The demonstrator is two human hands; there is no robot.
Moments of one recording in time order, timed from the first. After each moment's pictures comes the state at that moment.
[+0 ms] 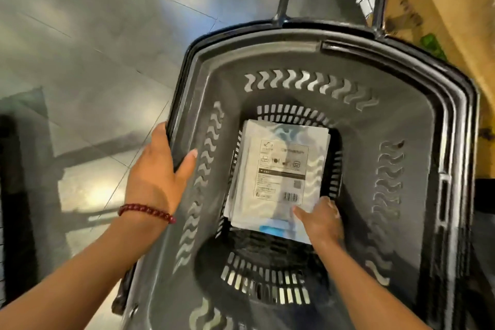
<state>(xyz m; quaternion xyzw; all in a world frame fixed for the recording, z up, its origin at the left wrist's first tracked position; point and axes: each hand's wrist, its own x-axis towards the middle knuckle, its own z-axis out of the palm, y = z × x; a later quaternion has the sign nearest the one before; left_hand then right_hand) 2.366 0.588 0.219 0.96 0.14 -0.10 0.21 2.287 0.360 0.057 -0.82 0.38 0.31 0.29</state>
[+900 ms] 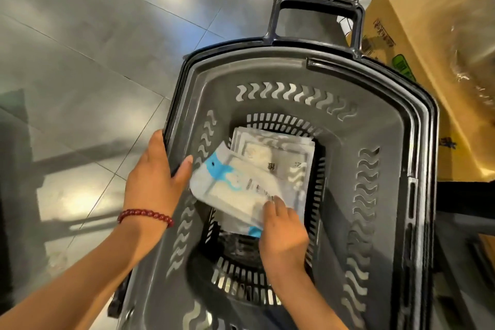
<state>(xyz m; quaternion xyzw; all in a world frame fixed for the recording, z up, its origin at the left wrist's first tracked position) 2.362 0.591 0.215 0.96 0.13 -0.08 0.22 2.268 0.421 0.122 -0.99 0.06 0.08 0.13</state>
